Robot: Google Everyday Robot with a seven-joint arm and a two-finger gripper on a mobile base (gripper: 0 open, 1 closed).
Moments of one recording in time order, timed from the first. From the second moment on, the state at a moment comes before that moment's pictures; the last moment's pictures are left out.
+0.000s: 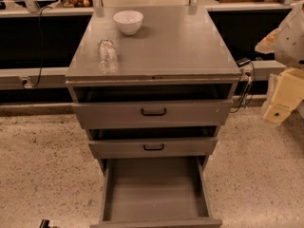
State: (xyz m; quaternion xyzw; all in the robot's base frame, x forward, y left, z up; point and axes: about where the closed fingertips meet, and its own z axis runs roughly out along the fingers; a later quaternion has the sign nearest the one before) arm 0.438 -0.217 0.976 -0.60 0.78 -0.03 0.16
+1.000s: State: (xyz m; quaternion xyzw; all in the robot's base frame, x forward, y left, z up) arm 0.467 -0.215 0.850 -0.60 0.79 0.04 0.13
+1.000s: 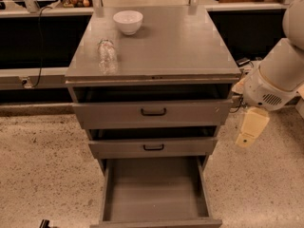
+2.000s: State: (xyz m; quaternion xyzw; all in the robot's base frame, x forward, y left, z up) arm 0.469 -0.211 0.760 -0.59 0.79 0.09 0.15
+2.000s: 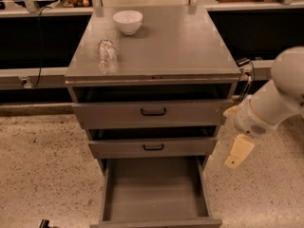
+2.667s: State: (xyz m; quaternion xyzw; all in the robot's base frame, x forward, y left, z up) arm 0.482 -0.210 0.757 -0.58 0.79 0.07 0.18
